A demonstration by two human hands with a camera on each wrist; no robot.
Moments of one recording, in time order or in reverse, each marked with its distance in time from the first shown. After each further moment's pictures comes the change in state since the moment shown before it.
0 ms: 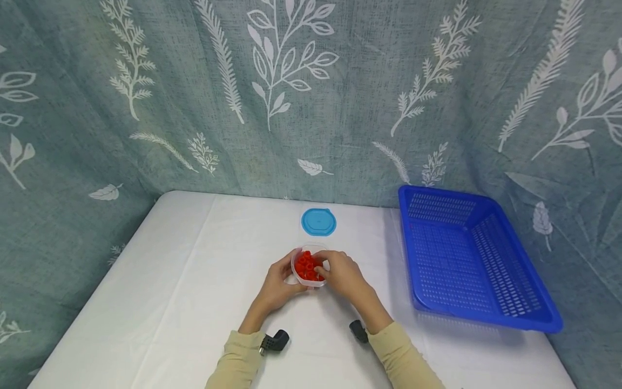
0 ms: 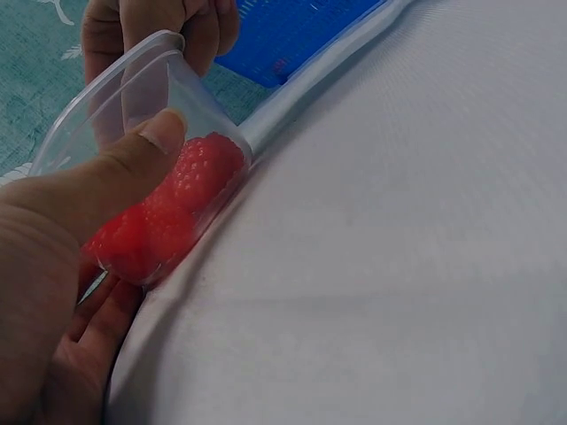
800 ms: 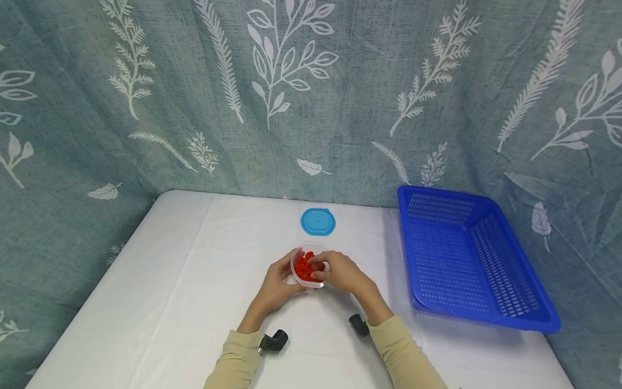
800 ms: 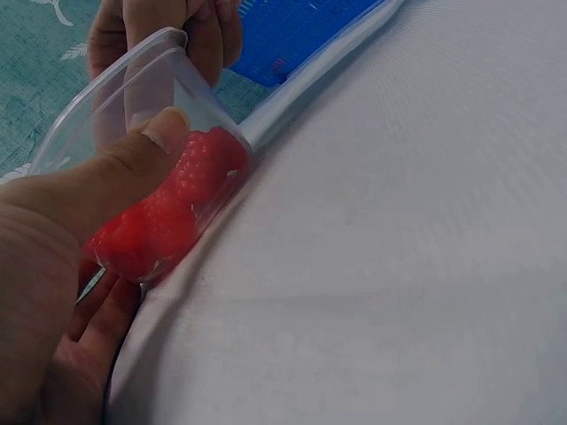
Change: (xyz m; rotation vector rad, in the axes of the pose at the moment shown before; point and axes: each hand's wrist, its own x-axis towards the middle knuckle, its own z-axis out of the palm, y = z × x) left_hand -0.002 0.001 -0.001 0.001 -0.017 0.006; right_hand 0.009 0.010 -0.005 0.018 -0.154 -0.093
